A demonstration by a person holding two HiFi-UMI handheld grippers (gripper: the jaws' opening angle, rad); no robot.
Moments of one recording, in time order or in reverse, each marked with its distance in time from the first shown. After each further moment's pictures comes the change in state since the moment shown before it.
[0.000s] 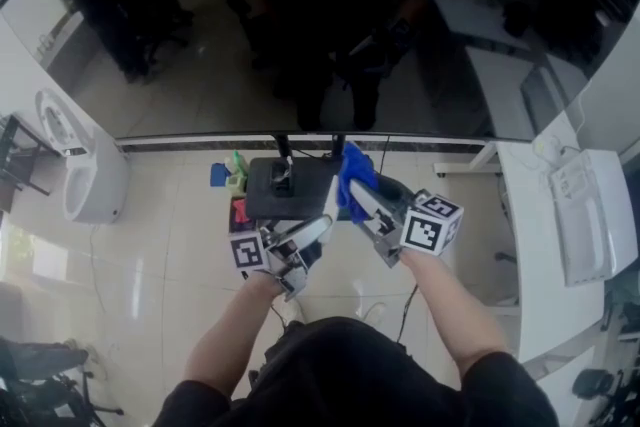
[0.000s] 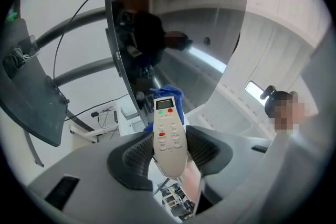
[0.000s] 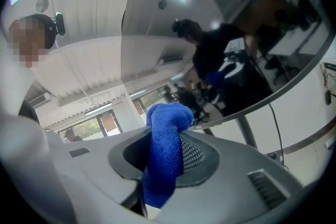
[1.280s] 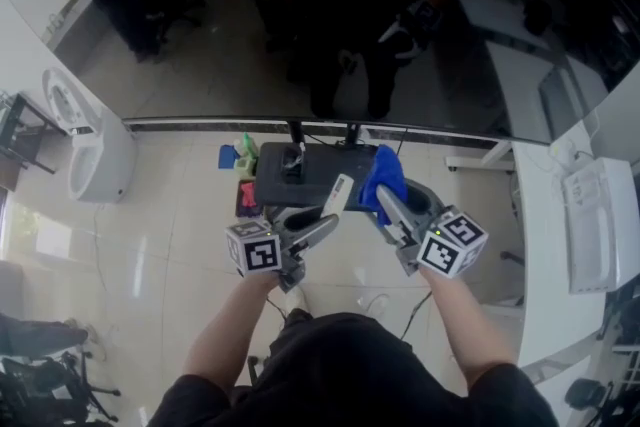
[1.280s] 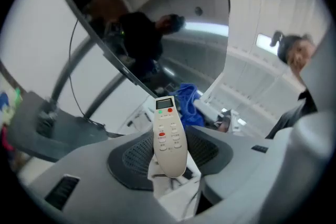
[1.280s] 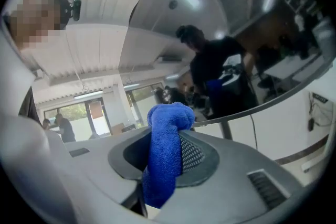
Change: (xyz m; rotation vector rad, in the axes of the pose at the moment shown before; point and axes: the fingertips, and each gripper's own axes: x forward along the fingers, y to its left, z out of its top) left arm -0.030 0.036 -0.010 0.364 0.197 0.336; right arm -0.028 0.001 -0.010 -0.174 0.026 -0.140
